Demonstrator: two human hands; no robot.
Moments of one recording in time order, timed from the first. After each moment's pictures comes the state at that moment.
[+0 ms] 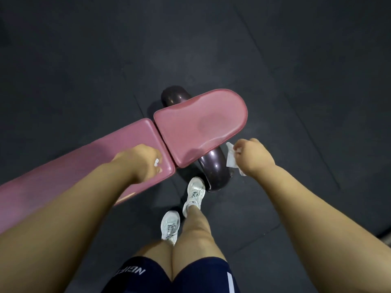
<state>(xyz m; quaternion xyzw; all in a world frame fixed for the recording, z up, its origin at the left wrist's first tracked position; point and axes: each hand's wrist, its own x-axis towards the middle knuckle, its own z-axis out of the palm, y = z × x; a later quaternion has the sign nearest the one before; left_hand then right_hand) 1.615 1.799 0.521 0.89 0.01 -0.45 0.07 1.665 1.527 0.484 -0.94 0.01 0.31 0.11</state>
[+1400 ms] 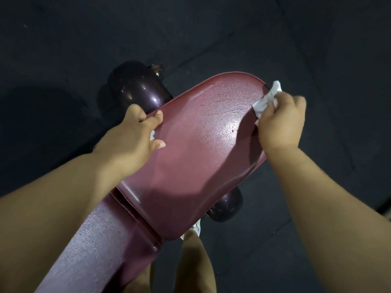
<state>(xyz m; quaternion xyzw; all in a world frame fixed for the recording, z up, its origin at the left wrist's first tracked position) 1.824 1.801 0.257 0.91 0.00 -0.35 0.23 1.856 1.525 0.252 -0.97 0.20 0.00 0.16</state>
